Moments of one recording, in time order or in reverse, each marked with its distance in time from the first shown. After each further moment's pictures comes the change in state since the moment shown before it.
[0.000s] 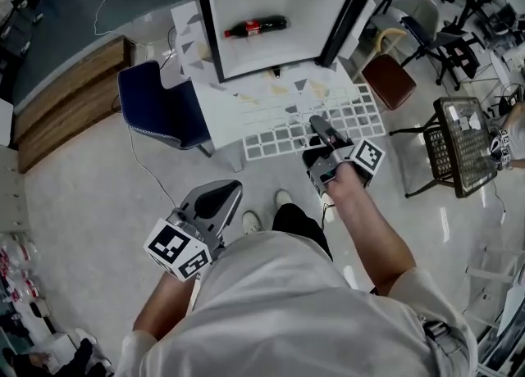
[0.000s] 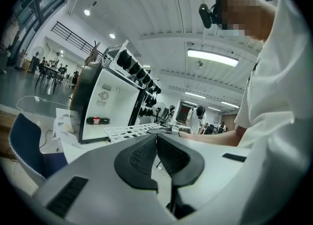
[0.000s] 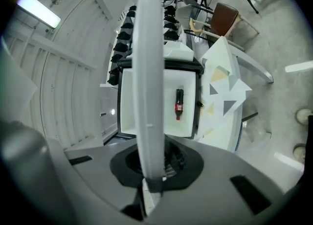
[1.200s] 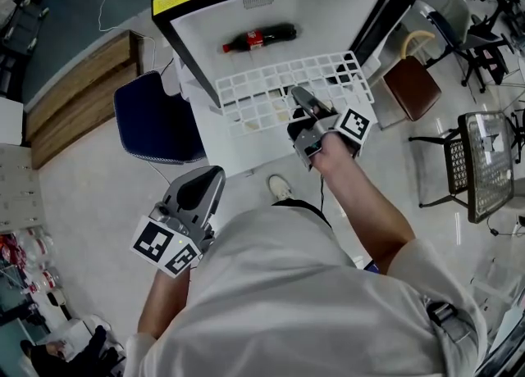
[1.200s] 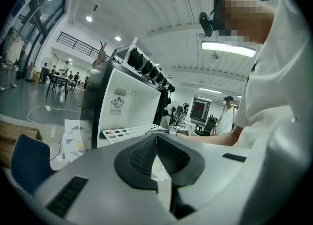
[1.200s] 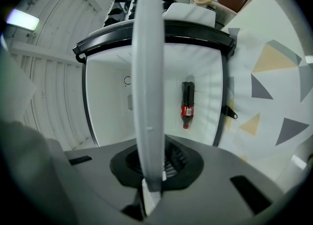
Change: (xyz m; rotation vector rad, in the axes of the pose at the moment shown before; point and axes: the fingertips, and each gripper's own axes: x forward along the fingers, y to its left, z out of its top) left arm 0.101 0.135 0.078 0.023 0.033 0.160; right arm 0.204 -0.007 0.076 0.057 0.120 0.033
